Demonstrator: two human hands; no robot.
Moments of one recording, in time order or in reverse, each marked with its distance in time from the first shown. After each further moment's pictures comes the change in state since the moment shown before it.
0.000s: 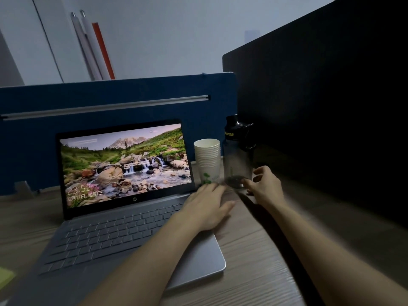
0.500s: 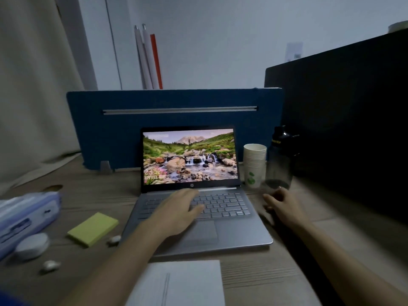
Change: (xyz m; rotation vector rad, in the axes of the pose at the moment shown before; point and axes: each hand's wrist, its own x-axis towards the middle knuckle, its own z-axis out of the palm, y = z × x) left_hand -0.164 -0.115 -0.060 -0.081 0.118 -0.202; right_hand -0.093 -0.042 0.020 0.003 -0.209 -0.048
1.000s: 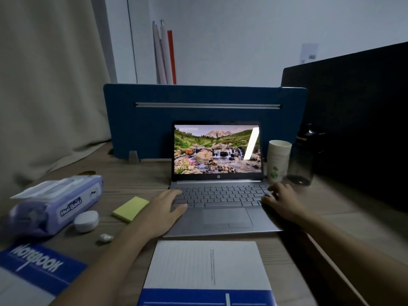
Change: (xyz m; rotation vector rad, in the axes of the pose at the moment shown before) left_hand -0.083 -0.094 -0.029 -0.110 0.093 -0.149; right_hand -0.032 -0.055 0.041 -0.472 -0.176 -0.108
